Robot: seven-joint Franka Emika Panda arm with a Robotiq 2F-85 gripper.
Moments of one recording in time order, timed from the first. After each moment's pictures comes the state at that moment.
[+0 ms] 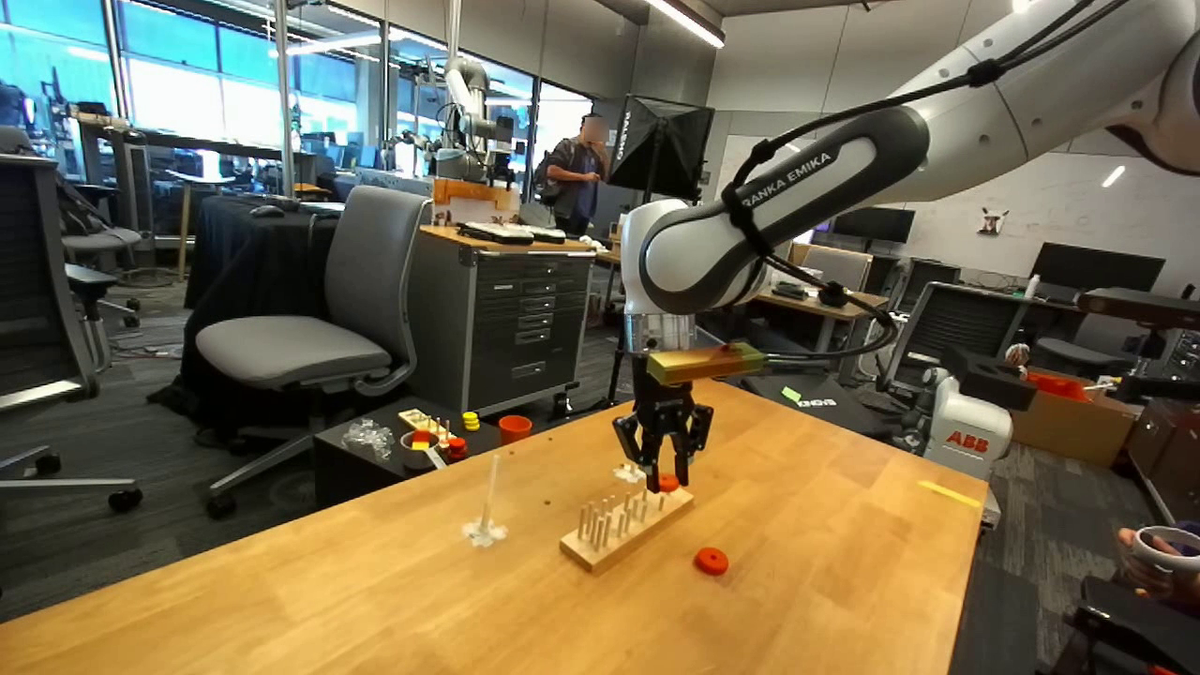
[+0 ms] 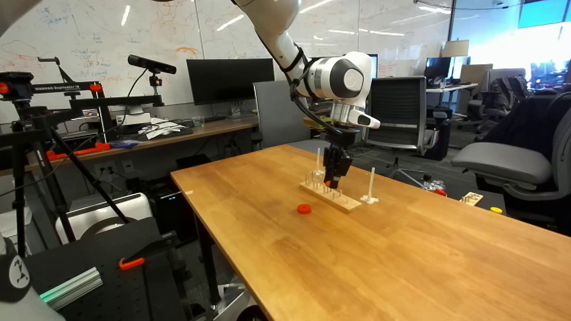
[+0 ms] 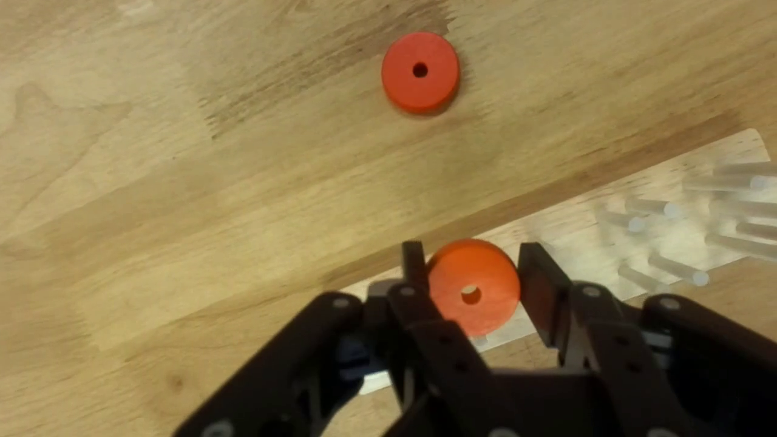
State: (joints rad) arm 0.17 0.85 -0.02 -1.42 0.04 2.00 0.51
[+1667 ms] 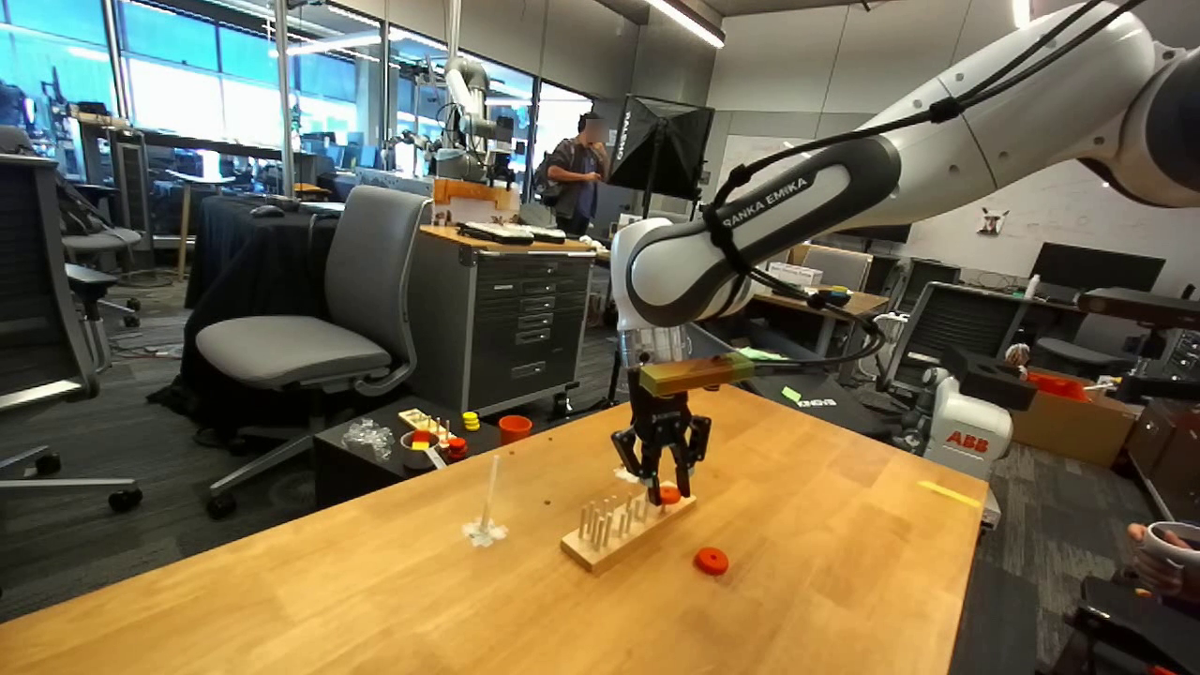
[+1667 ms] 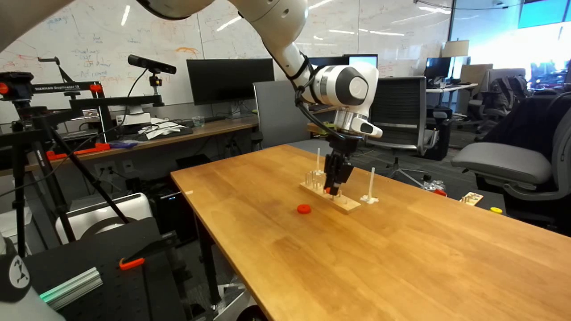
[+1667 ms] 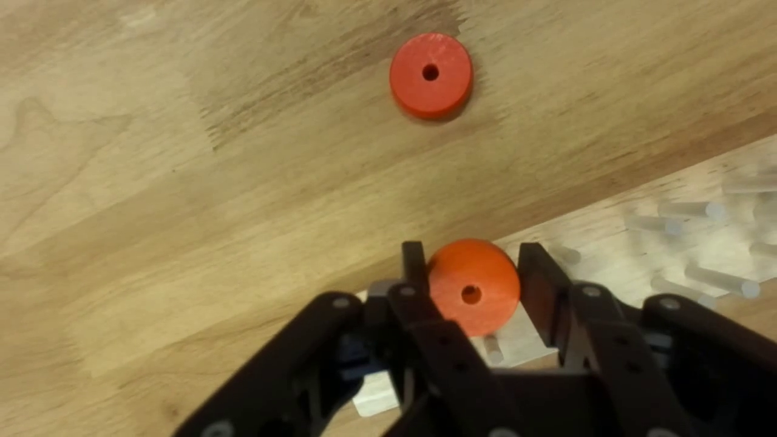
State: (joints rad) arm 0.16 0.94 -0.02 -1.31 0.05 1.91 0.52
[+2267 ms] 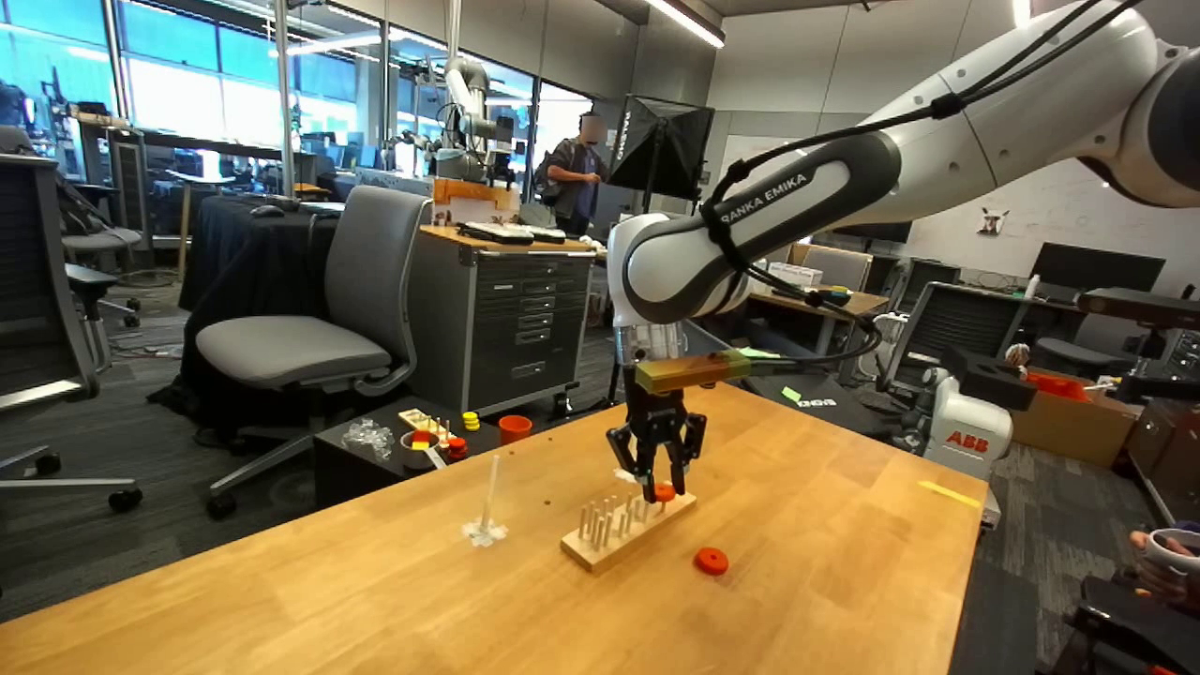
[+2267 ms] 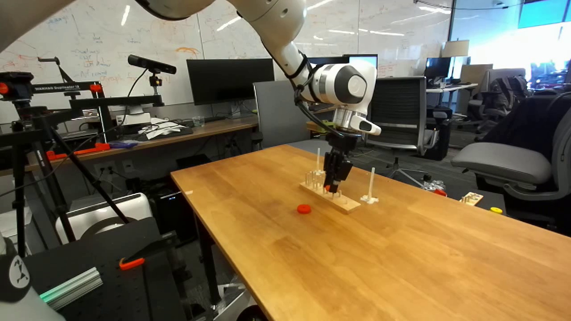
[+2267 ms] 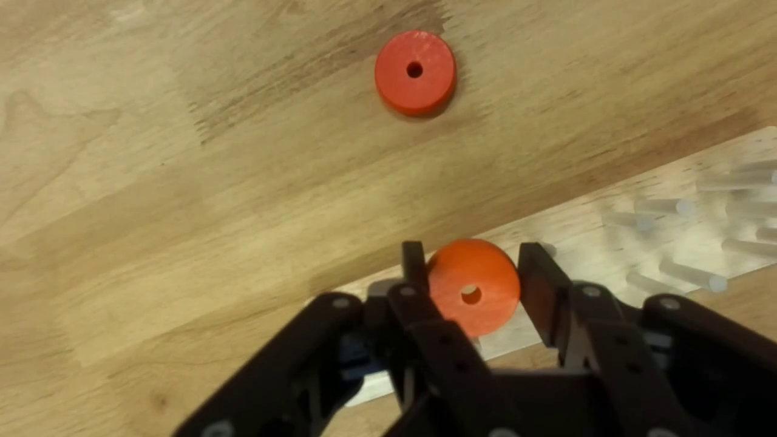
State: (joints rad) arm 0.17 0.94 -0.02 -1.30 0.05 1.91 0.52
